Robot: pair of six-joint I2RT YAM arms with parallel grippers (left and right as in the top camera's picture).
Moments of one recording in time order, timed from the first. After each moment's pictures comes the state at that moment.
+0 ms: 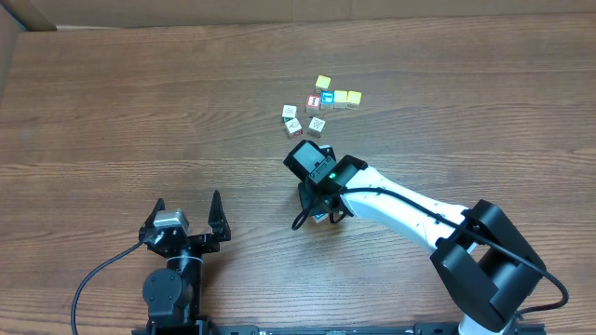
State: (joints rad) left arm 0.05 0.02 0.01 -0.08 -0.02 -0.15; right arm 0.81 1.89 1.26 -0.70 0.06 0.60
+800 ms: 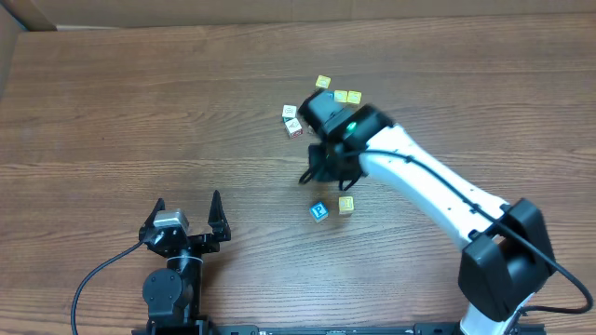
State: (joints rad) left arm 0.05 0.02 0.01 -0.08 -0.02 -0.15; right arm 0.66 1.89 1.60 -1.07 -0.04 0.59
